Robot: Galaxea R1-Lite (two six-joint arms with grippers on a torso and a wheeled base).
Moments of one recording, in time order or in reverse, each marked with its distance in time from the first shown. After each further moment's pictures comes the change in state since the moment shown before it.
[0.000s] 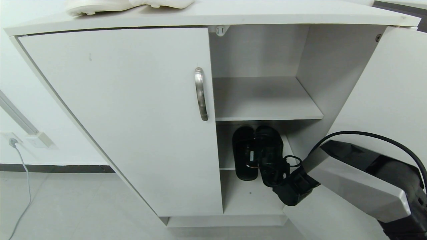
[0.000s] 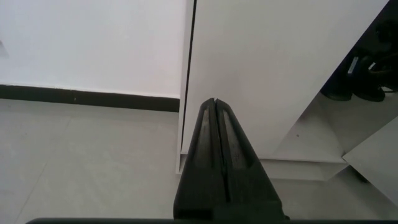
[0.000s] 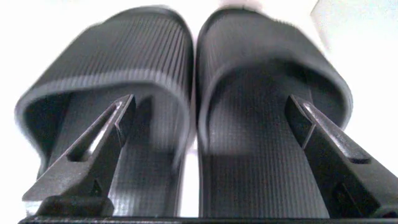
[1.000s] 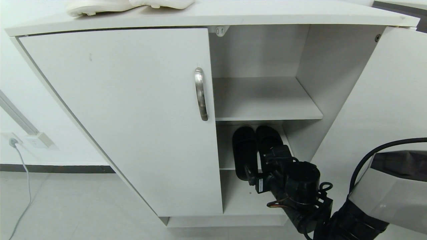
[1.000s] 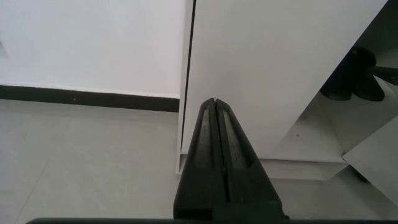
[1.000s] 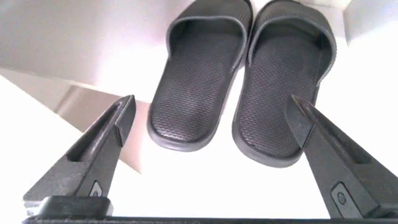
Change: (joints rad) left arm 0.000 0.000 0.000 0.000 -0.002 0.001; right arm 0.168 -0.334 0.653 -0.328 0.124 -0.009
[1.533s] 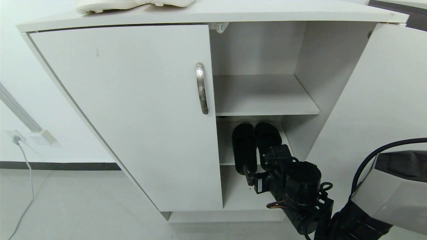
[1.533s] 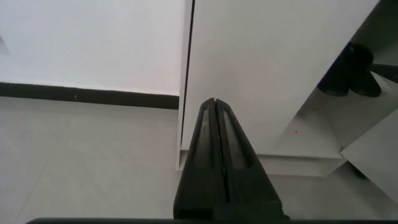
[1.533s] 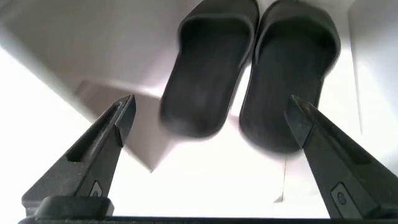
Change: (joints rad) left arm 0.000 0.000 0.000 0.000 -0.001 0.000; right arm 0.013 -0.011 0.001 0.000 0.001 -0.003
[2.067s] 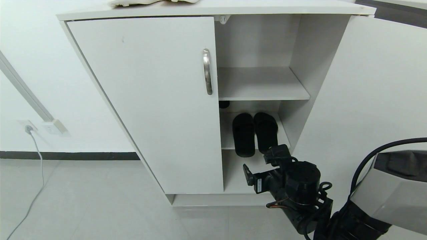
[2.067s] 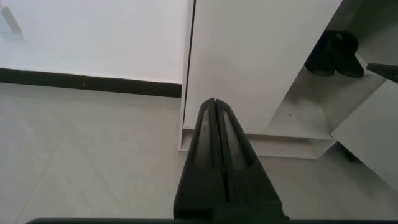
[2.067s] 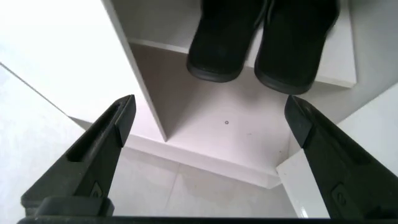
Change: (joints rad) left arm 0.000 0.000 0.000 0.000 0.001 0.000; right arm -0.001 0.000 -0.004 0.003 0.000 -0.001
